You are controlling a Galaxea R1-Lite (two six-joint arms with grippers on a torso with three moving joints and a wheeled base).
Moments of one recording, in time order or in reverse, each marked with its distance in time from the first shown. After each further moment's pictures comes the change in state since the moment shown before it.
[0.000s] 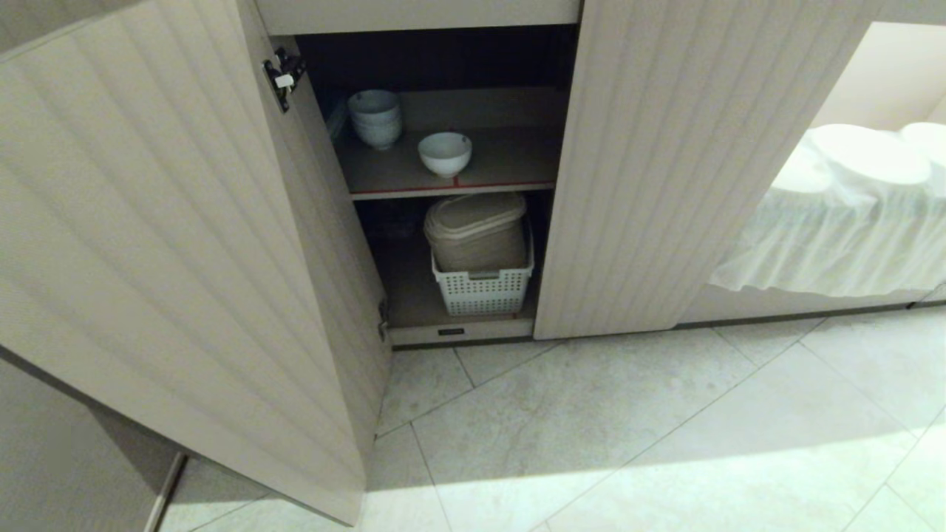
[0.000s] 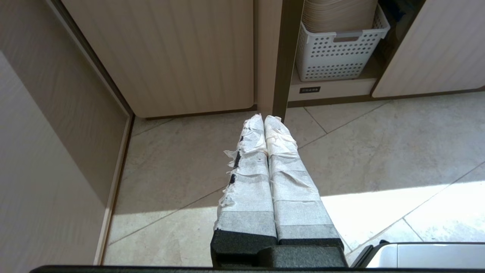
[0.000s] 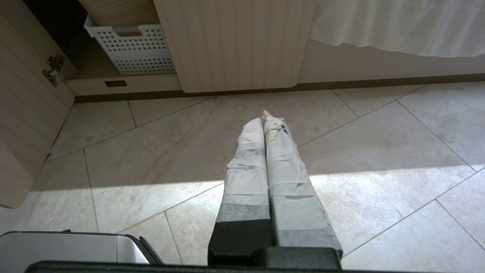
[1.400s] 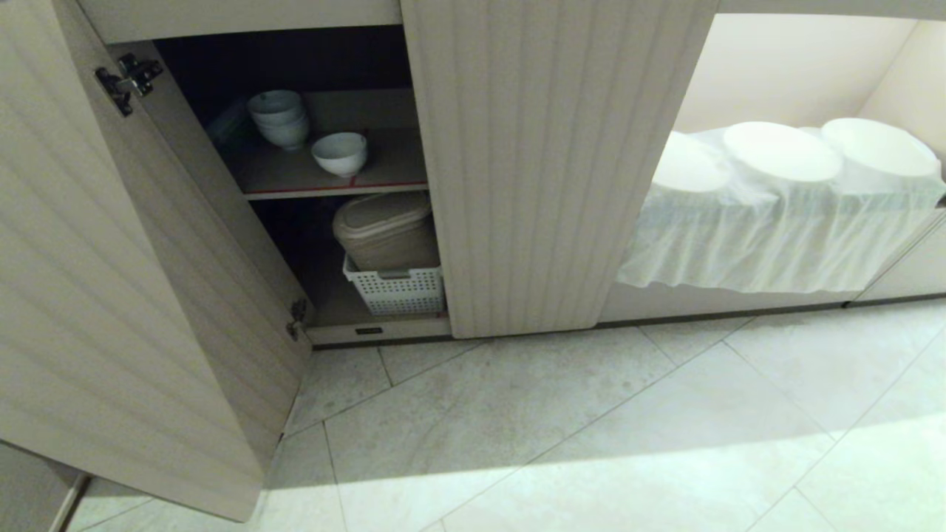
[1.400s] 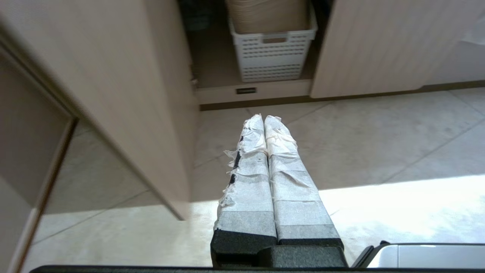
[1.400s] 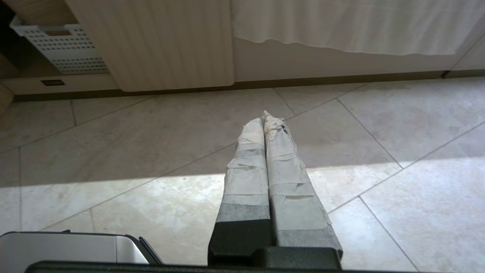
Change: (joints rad) left arm 0.000 0.000 0.000 -0.001 0.000 -0.001; right arm 0.000 0.000 0.000 0.000 -0.001 0.000
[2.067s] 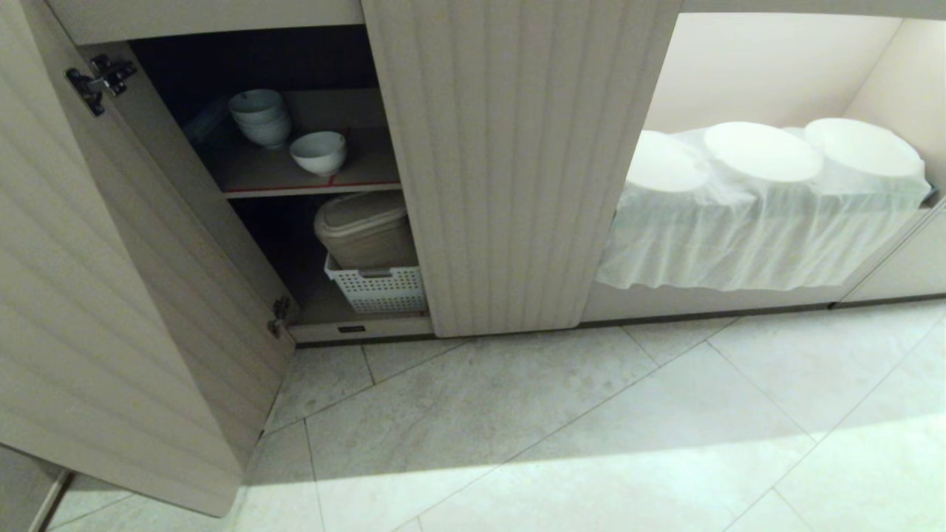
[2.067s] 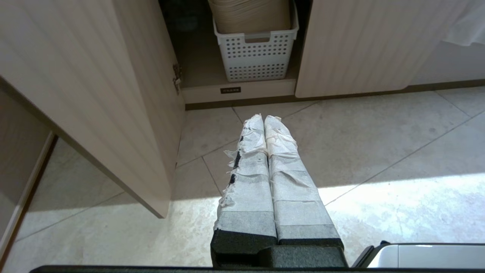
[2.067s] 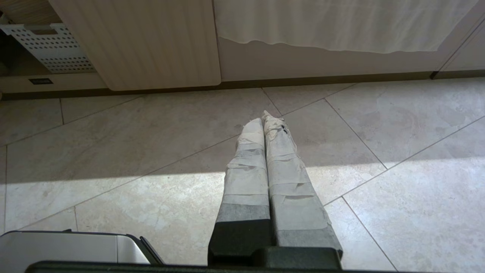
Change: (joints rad) left arm 0.000 0.000 0.000 0.002 0.000 0.001; right arm 0.000 0.000 0.000 0.000 0.000 0.000
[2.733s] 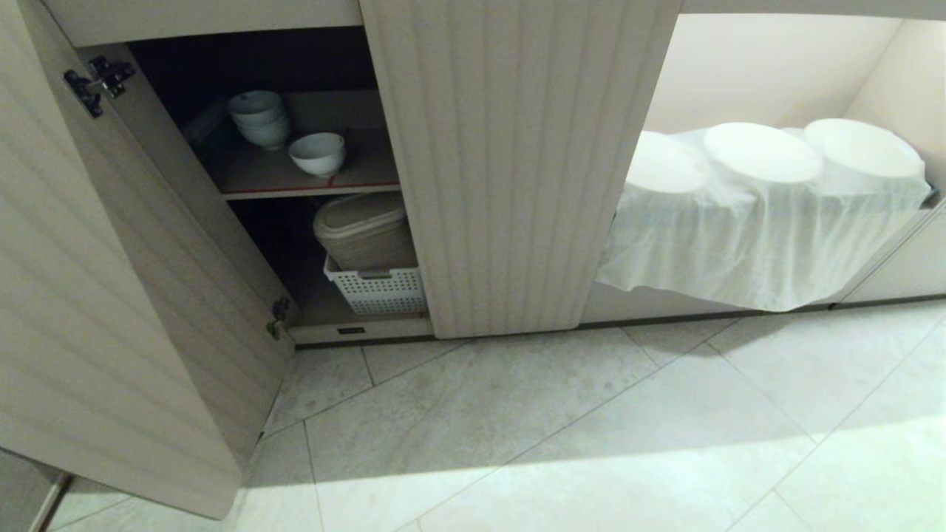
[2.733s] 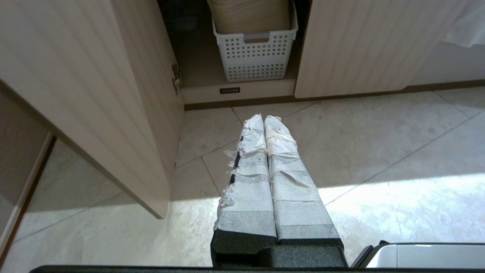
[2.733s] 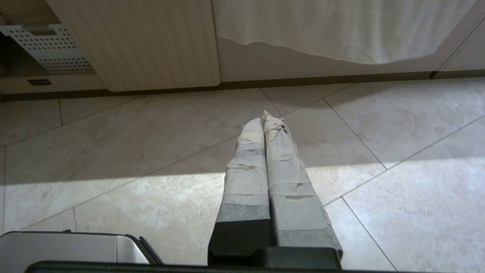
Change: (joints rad) left arm 0.000 0.000 0.000 0.000 0.001 -0.003; right arm 0.000 0.000 0.000 0.000 0.000 0.000
